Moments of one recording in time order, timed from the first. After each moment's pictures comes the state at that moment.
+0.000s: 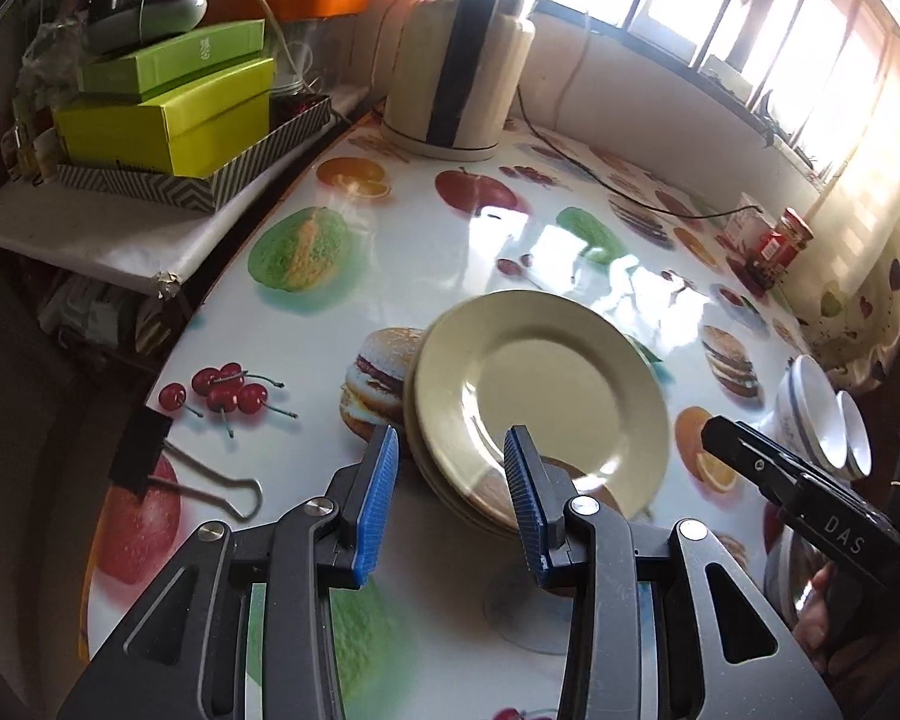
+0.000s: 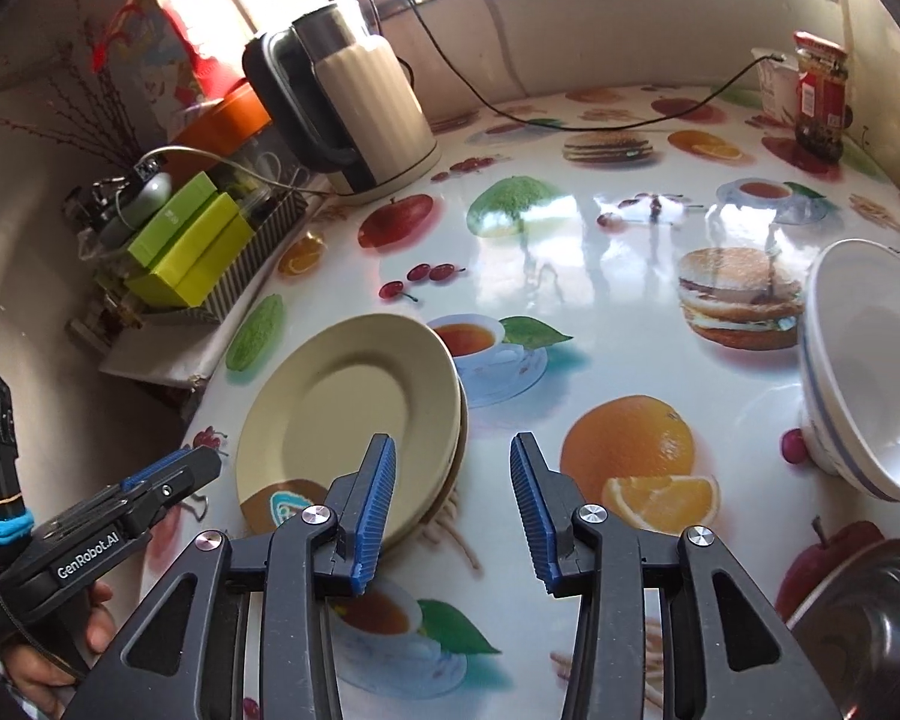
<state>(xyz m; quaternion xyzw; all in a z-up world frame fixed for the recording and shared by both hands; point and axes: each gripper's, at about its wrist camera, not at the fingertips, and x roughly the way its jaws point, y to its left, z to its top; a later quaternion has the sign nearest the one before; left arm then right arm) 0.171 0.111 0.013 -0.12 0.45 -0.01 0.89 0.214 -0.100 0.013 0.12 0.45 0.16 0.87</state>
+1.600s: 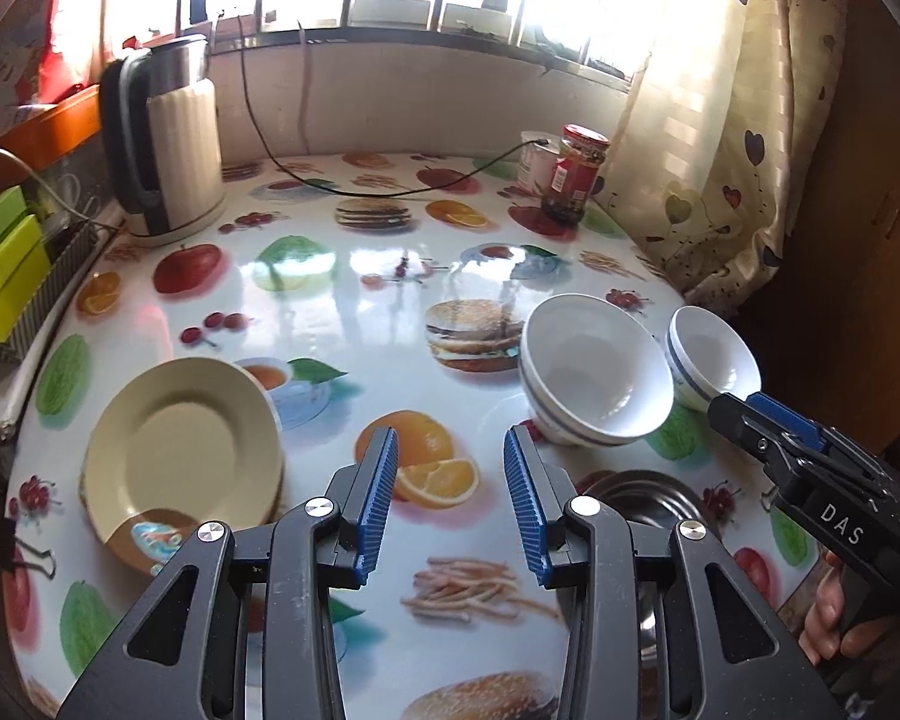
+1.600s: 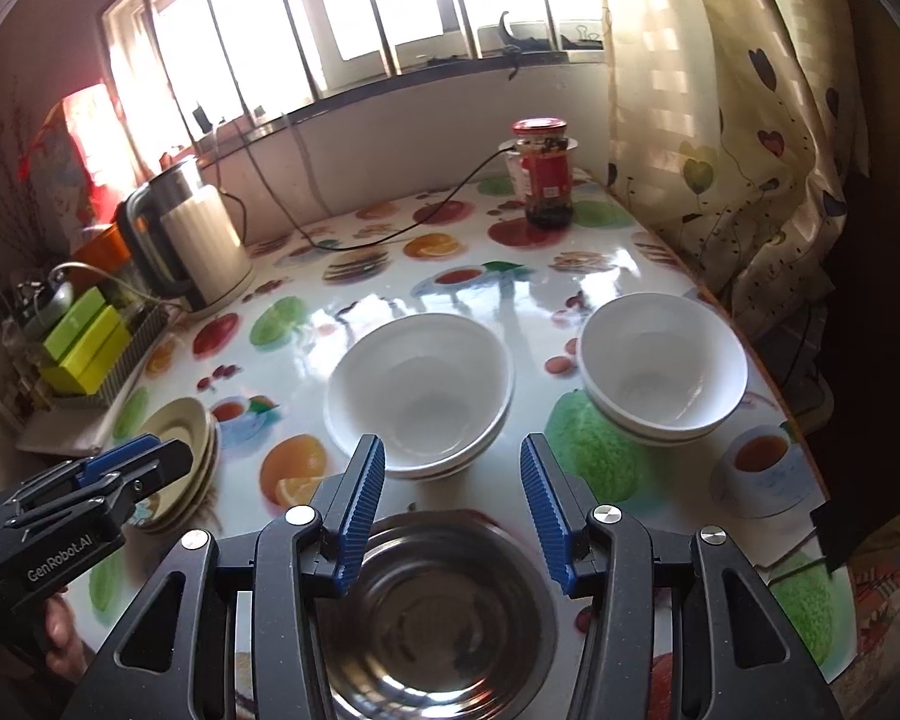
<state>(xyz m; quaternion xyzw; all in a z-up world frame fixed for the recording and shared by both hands) 0.180 -0.088 0.047 -0.02 0.42 -0.17 0.89 0.134 -0.282 0.063 0.11 0.37 0.00 0.92</state>
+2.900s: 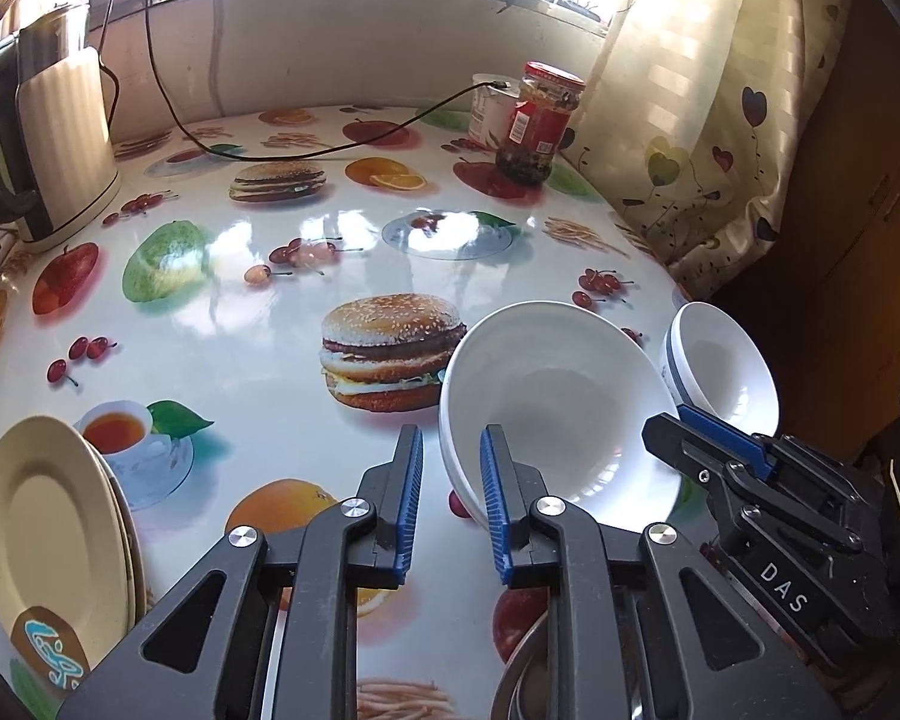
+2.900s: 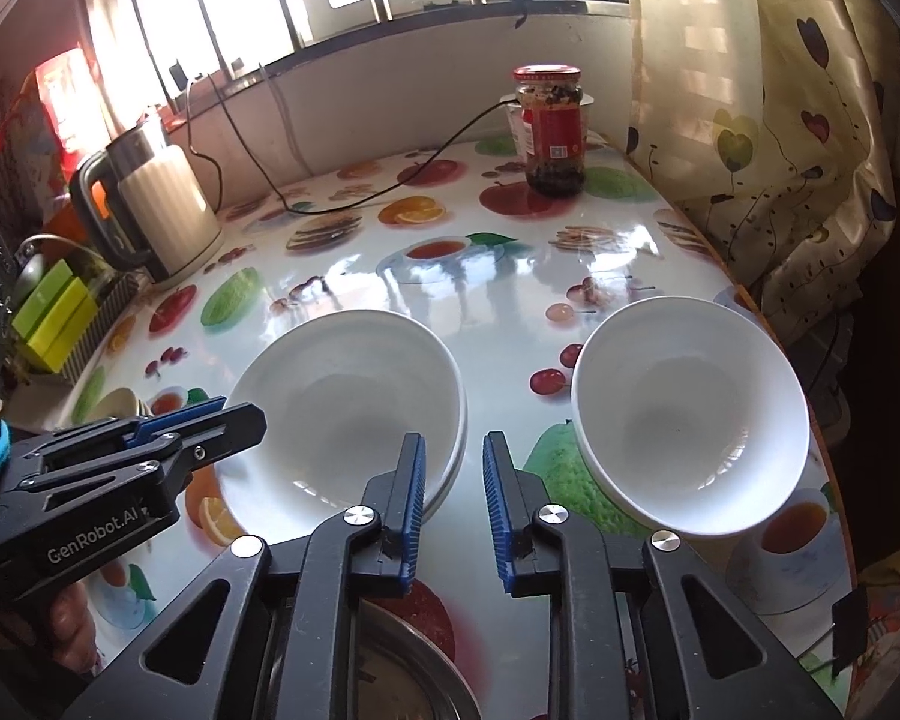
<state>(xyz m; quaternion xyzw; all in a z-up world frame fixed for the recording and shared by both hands) 0.249 -0.148 0.008 -0.01 0.46 -0.21 0.86 0.202 -0.305 0.023 0.09 0.41 0.02 0.91</state>
